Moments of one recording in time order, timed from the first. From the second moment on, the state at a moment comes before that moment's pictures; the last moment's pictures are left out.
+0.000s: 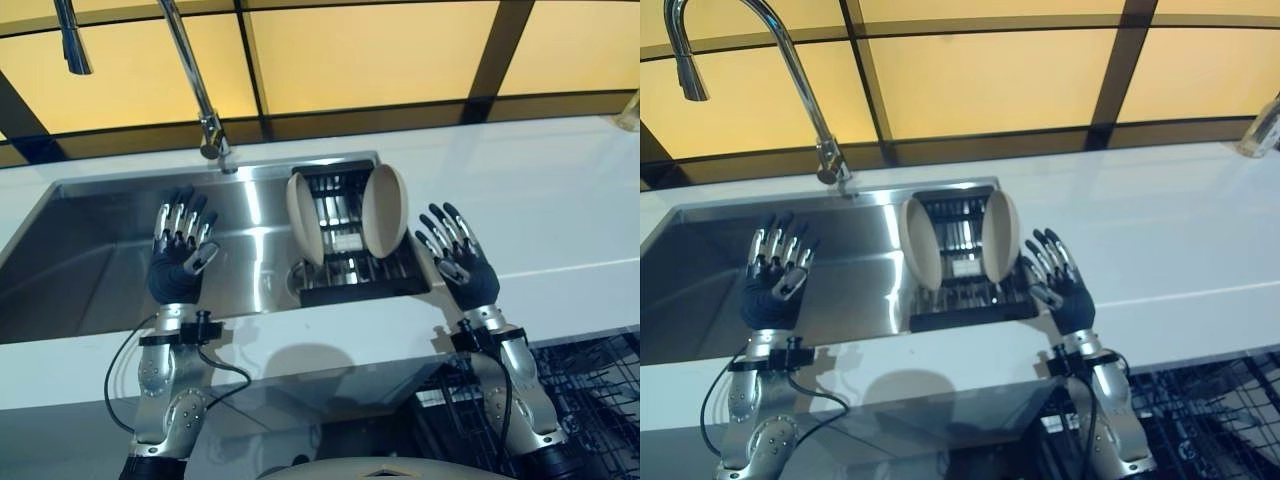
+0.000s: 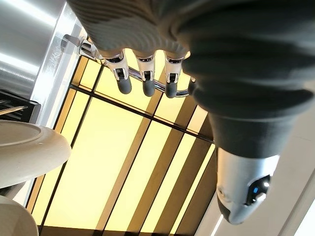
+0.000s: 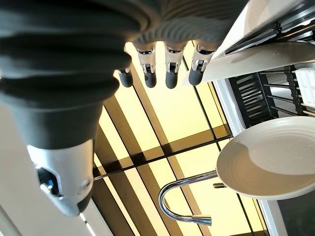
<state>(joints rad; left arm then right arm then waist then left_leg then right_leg) 0.13 0.30 -0.02 -0.22 -0.69 -0.41 -0.05 0.10 -0.36 0.17 -0.16 0.72 -0.31 0.17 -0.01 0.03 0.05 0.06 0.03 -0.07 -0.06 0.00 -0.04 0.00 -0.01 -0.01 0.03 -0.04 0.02</state>
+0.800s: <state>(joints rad) 0.13 0.32 -0.02 -0.22 -0.59 -0.41 -0.02 0.10 -0.36 0.17 -0.16 0.72 -0.31 0.17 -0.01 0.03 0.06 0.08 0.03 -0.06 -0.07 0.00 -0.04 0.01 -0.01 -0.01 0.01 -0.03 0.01</state>
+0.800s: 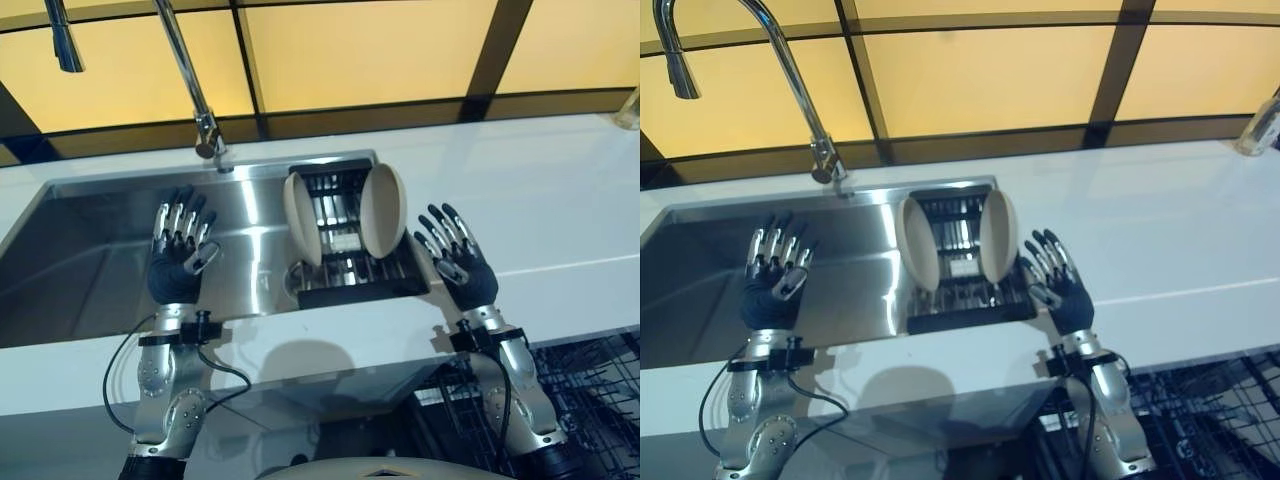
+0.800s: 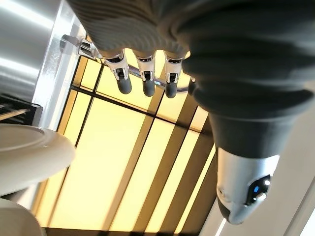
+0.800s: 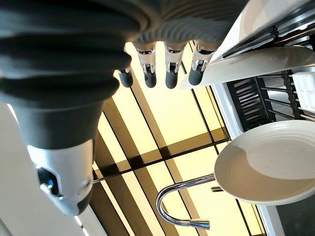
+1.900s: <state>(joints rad) -0.53 1.29 -0.32 0.10 0.57 -0.42 0.11 0.02 -0.45 0.25 -0.14 0.78 -0.23 0.15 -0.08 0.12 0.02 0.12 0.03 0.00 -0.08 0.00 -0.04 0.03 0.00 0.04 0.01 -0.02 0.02</state>
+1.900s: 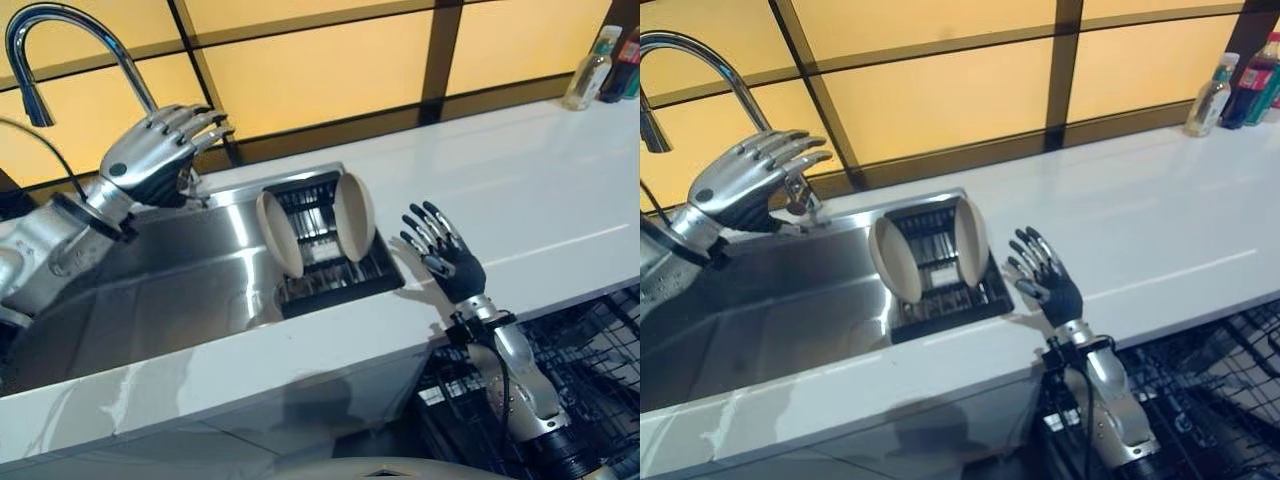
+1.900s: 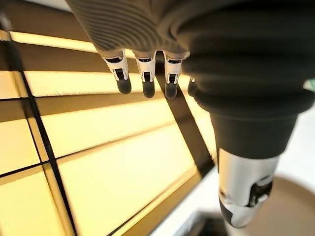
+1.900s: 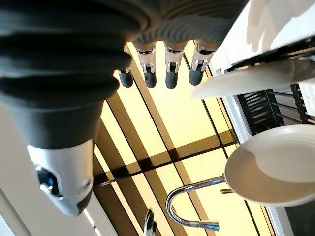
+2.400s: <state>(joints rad) -0.84 1.35 -0.65 0.14 0.55 -0.50 -0.08 -0.01 -0.49 0.30 -0.11 0.81 -0.25 0.11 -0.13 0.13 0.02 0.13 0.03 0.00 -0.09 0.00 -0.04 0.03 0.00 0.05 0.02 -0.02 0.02</state>
